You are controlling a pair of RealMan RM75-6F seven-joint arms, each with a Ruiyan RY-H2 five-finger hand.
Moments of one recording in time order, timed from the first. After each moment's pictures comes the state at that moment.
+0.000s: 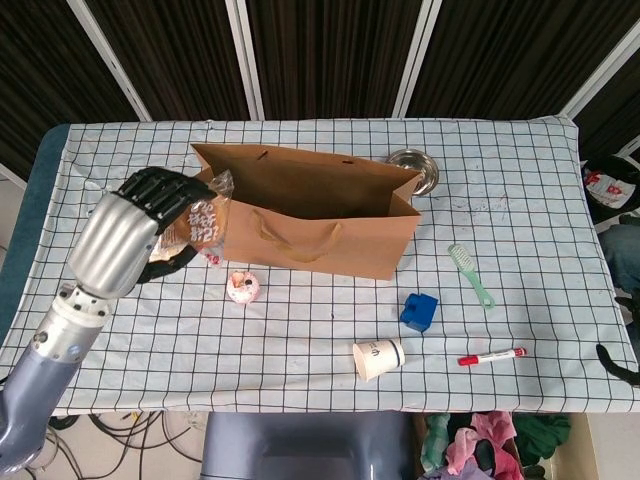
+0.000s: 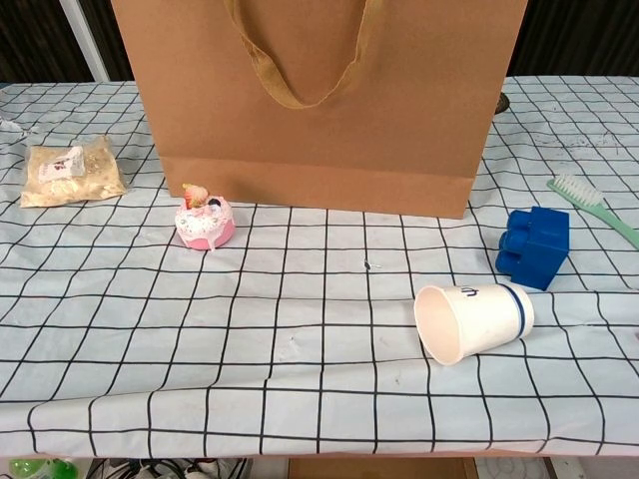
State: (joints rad) left arm -0.69 -0.92 -0.36 -2.10 1.36 1.30 0.27; right arm 0.02 -1.07 0.15 -1.57 -1.31 1.48 0.03
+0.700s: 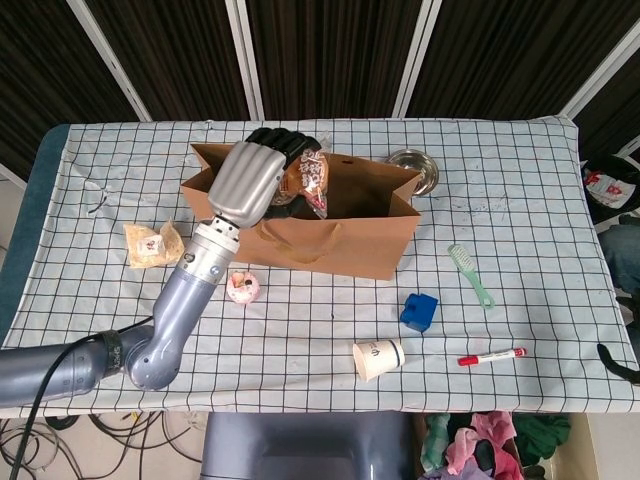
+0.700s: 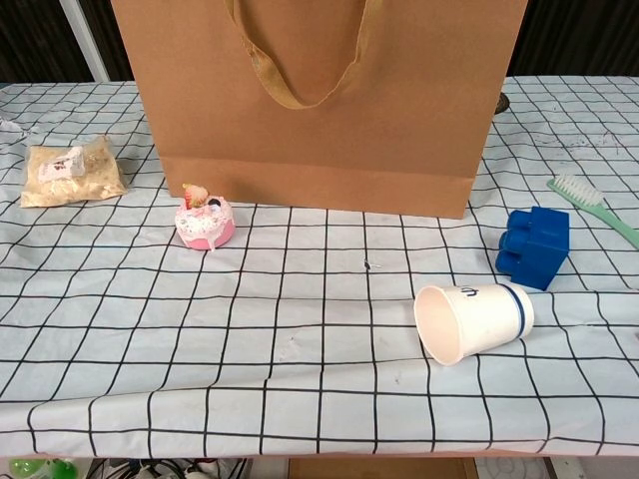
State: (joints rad) left arm -1.13 -1.32 -0.48 -1.77 0.80 1.13 0.51; right arm 0.02 -1.08 0.15 -1.55 -1.30 1.46 0.04
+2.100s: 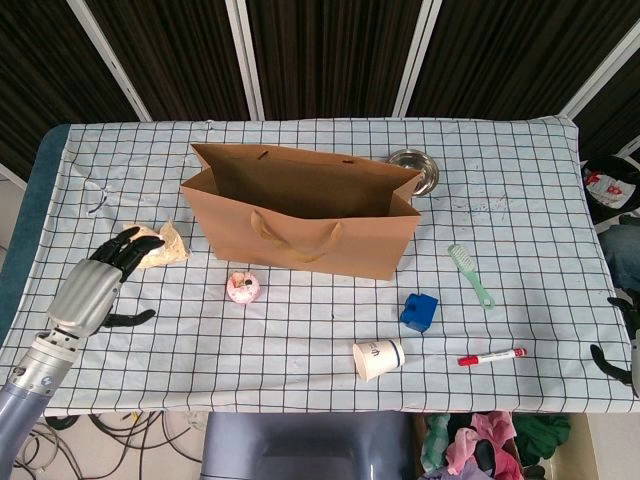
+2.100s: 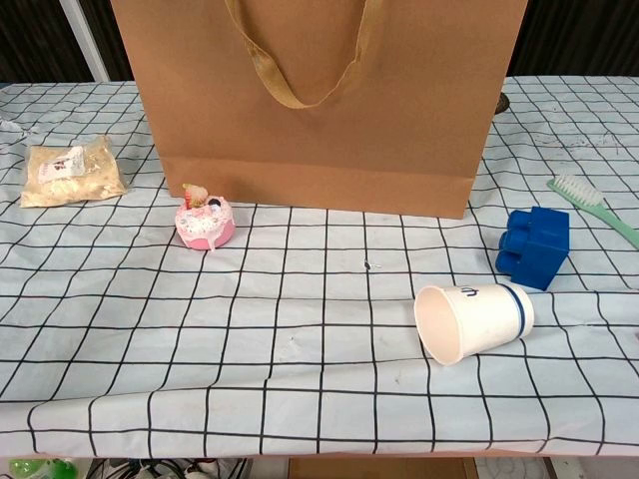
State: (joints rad) left arm -0.48 -0.99 -0.03 -1.88 1.46 1.27 0.00; right arm 0.03 -1.09 0.15 -1.56 -1.31 1.46 0.00
